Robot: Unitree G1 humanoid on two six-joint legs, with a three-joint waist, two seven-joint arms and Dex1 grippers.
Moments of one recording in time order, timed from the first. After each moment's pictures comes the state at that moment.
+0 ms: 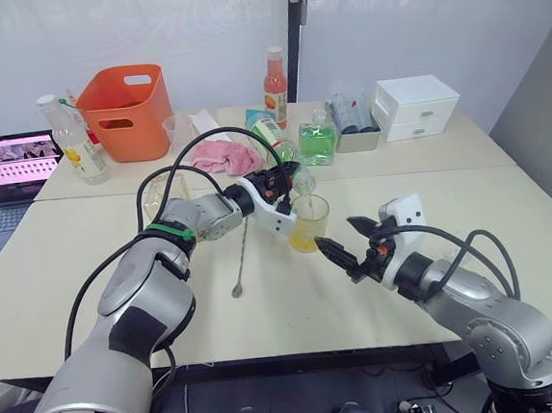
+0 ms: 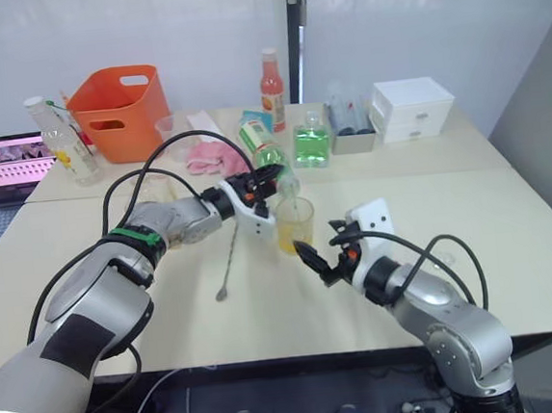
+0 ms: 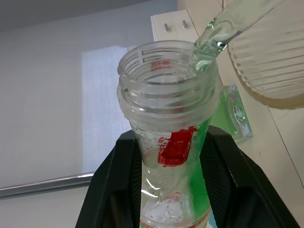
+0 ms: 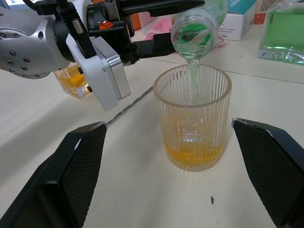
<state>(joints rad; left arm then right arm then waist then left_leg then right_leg) -1.34 0.36 -0.77 1.31 1.02 -0.76 0.48 -0.24 -0.40 -0.06 -0.62 0.65 0.84 0.24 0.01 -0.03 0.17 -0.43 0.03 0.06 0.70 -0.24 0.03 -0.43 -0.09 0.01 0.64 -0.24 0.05</state>
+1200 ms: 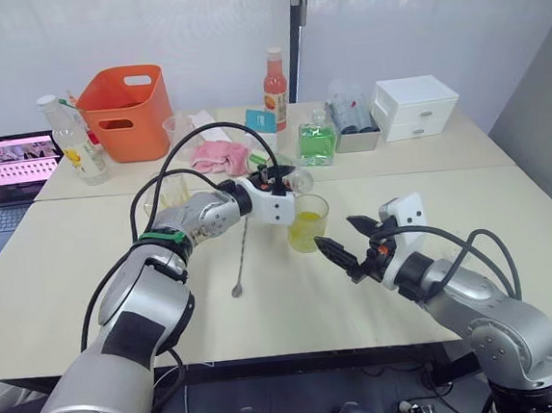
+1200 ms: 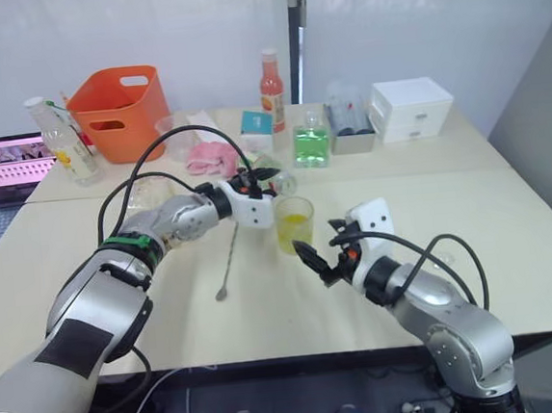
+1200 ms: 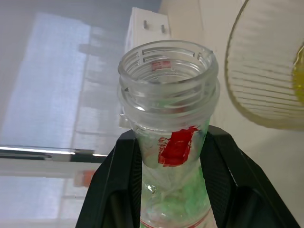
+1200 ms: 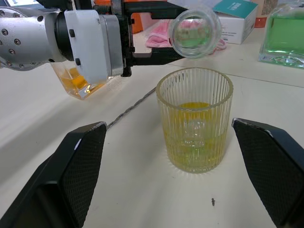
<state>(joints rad) -1.28 0.36 -0.46 1.32 0.58 -0.88 -0.20 -0.24 -0.40 -0.06 -0.63 0.65 0.84 0.24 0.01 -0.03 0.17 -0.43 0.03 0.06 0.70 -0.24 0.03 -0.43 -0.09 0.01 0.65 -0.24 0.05</state>
